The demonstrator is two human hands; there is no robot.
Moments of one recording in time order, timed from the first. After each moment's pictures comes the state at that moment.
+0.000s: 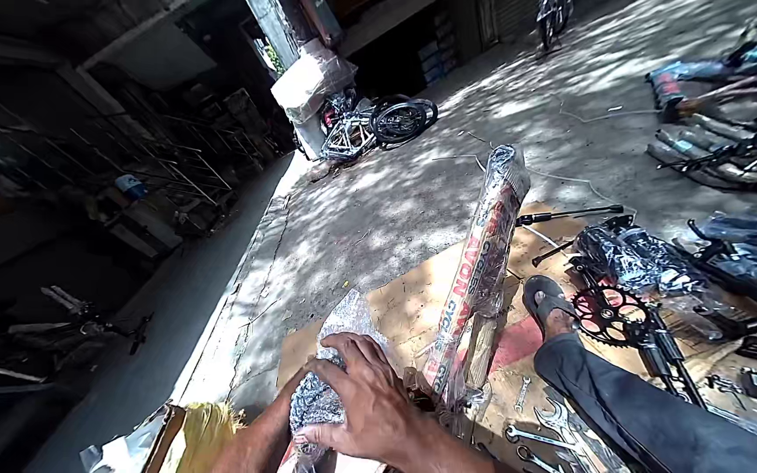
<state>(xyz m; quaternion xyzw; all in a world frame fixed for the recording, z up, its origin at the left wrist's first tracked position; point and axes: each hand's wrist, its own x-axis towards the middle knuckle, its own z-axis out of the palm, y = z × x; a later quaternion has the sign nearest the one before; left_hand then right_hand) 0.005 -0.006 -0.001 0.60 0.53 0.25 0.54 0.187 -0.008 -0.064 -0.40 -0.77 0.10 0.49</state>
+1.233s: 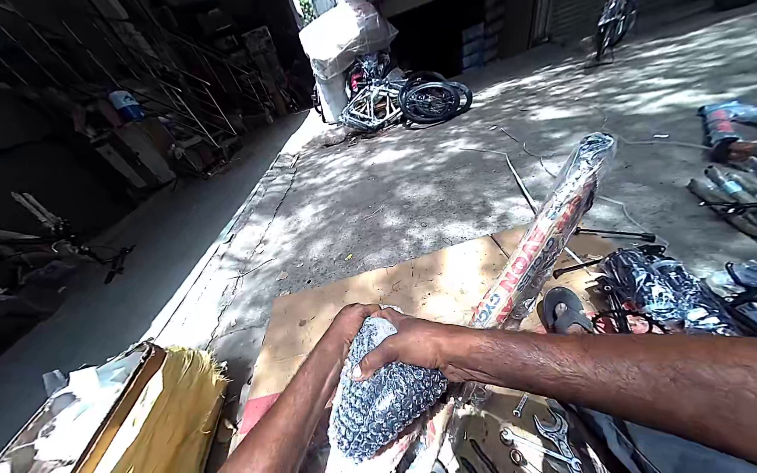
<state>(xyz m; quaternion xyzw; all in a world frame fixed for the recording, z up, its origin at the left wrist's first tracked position) 0.050 0.109 -0.067 0.40 0.62 0.33 0.59 0.207 0.056 -0.037 -0.44 -0.54 0.70 0.16</state>
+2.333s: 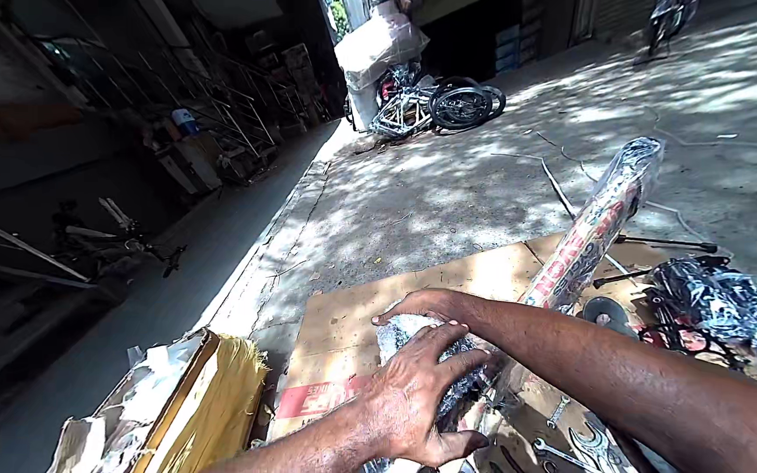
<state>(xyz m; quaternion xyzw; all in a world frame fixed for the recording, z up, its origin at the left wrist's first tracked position) 0.041 -0.003 -0.028 0.95 0.28 0.11 0.09 0.159 0.130 -0.039 -0.52 -0.58 0.63 0.06</state>
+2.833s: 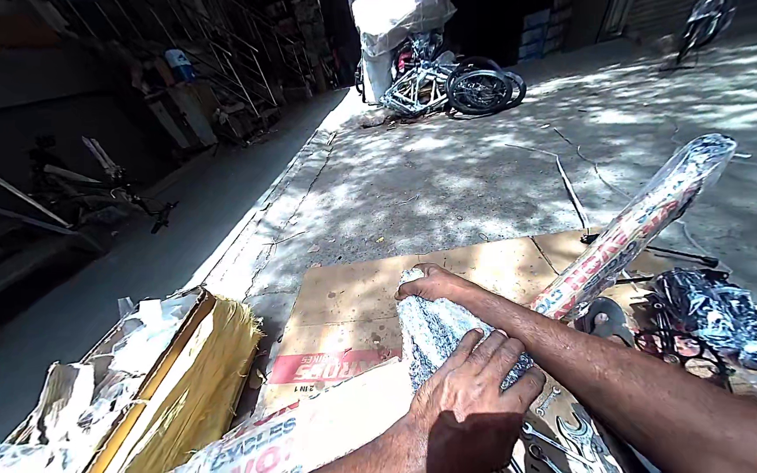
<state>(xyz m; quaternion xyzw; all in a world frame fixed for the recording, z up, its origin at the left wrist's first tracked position) 0.070 -0.042 -0.068 0.93 0.28 0.24 -0.05 0.148 0.129 -0.064 -0.49 -0.62 0.56 0.23</state>
